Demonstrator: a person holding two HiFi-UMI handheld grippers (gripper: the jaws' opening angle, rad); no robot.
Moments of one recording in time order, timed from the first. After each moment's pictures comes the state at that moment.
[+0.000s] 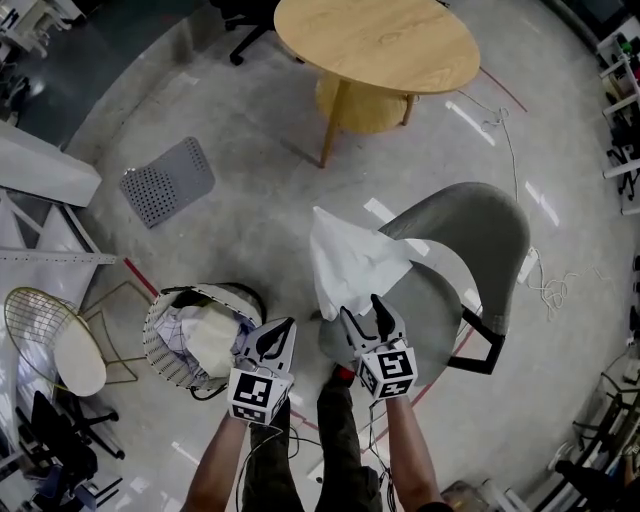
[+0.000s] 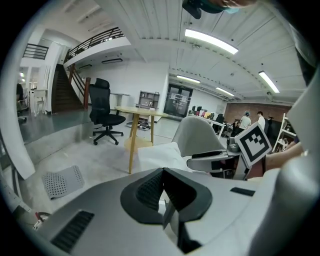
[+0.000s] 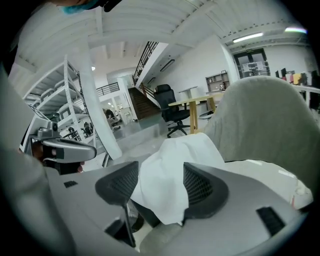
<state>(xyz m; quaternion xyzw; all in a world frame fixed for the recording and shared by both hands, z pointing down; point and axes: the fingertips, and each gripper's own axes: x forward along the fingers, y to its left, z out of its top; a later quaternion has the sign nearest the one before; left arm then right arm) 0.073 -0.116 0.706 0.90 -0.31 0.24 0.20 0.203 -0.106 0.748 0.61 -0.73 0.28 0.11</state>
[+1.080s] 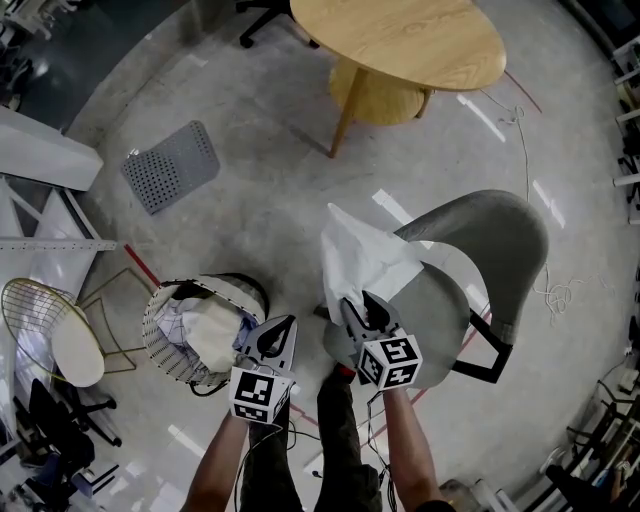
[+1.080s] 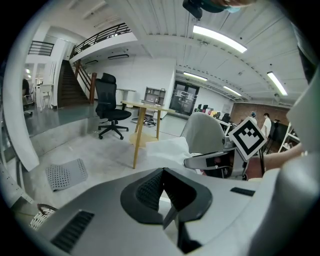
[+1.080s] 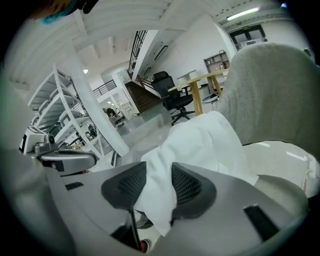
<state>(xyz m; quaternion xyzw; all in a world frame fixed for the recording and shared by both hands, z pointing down) 0.059 -0.128 0.731 0.88 -0.34 0.25 0.22 0.183 -0.129 0.781 0.57 -0.73 0.37 0.11</state>
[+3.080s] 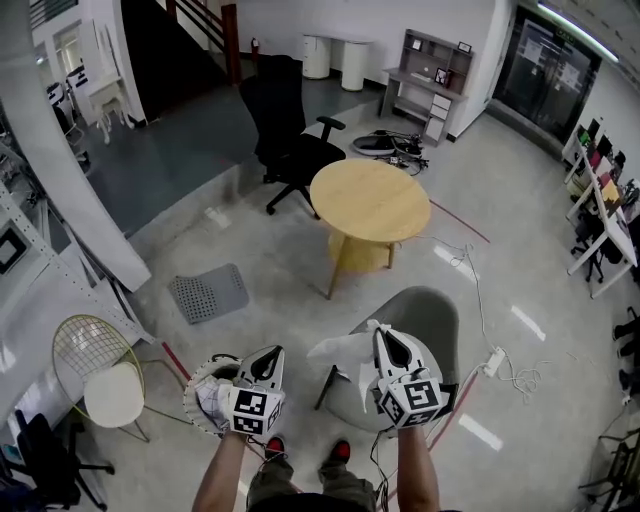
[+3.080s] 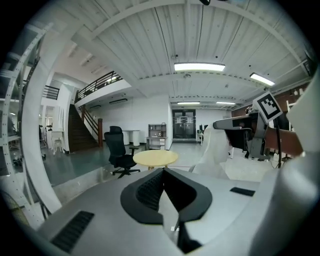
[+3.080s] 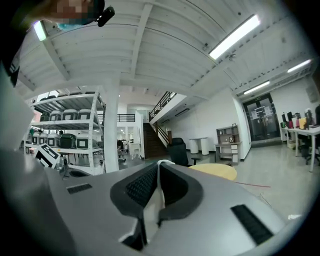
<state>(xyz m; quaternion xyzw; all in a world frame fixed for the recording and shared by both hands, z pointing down) -0.014 -0.100 0.408 0.90 -0.40 0.14 0.06 0.189 -0.068 0.332 0.63 -0.77 0.05 0.00</state>
